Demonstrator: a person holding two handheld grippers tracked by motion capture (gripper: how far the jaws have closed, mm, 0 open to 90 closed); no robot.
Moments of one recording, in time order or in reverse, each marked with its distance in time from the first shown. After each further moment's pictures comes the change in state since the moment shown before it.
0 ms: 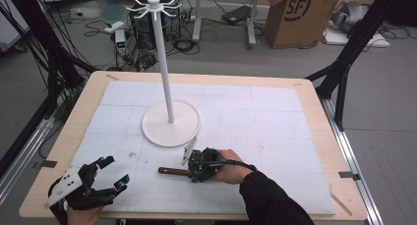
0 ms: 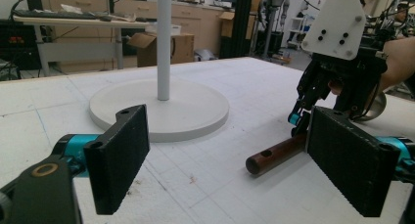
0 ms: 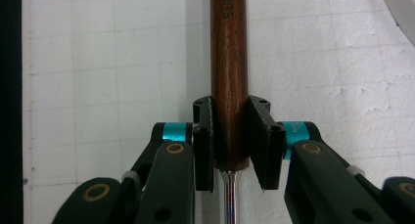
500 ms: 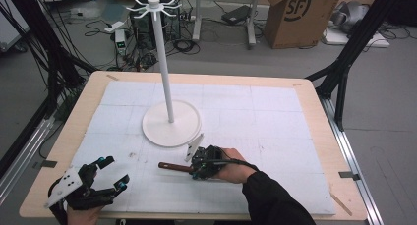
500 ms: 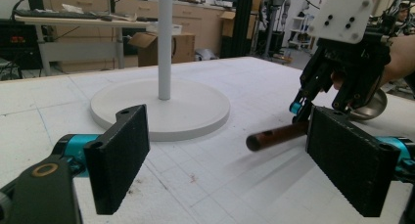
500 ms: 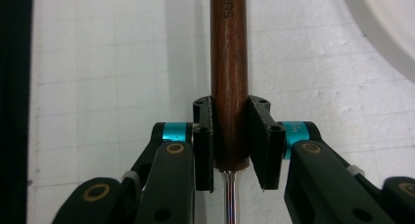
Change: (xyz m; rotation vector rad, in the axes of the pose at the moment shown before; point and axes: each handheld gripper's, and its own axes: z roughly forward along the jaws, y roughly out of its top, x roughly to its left) left arm 0.000 0.000 0.000 0.002 0.002 0.000; right arm -0.004 -0.007 -0.014 -0.088 -0.028 0.018
